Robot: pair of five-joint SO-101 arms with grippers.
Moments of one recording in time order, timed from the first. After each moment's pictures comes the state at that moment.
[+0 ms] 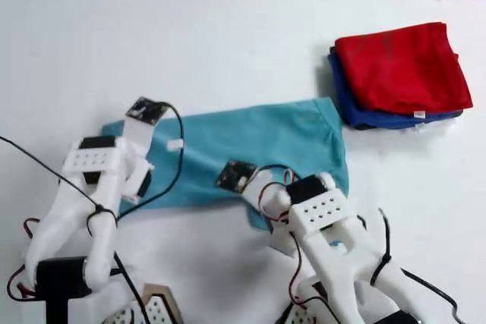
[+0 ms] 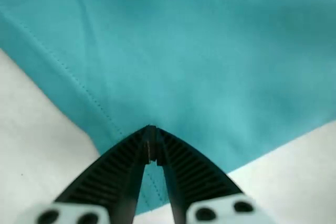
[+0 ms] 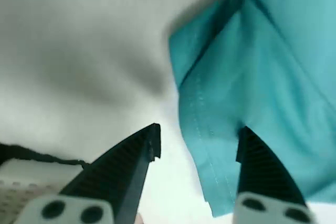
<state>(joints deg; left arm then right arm) -12.0 -15.1 50.9 59.0 -23.0 -28.4 -34.7 63.0 72.4 42.6</state>
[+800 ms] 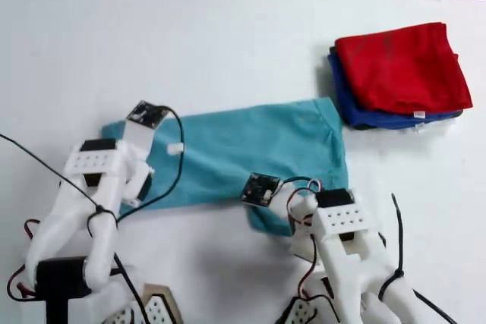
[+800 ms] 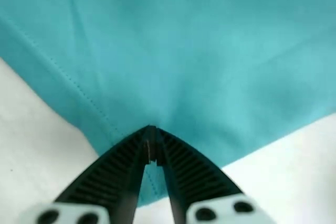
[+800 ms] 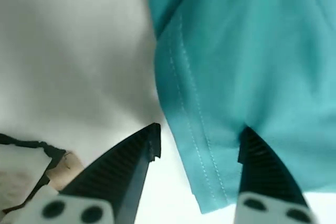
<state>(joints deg) -12.0 -15.1 51.5 60.6 -23.0 -13.5 -36.1 73.1 64.6 57.4</state>
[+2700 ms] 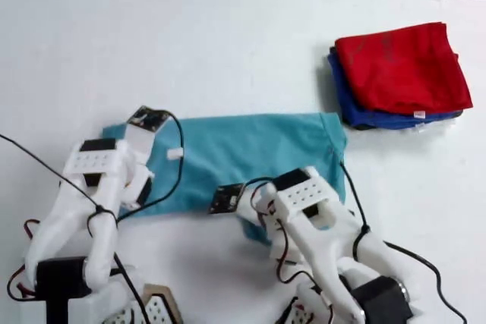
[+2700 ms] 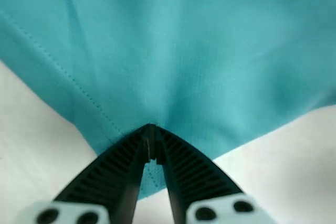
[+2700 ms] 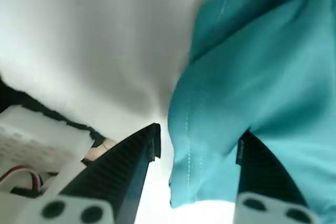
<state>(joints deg) -12.0 -15.1 51.5 63.4 -23.0 -29.0 -16.7 60.0 72.3 53.1</state>
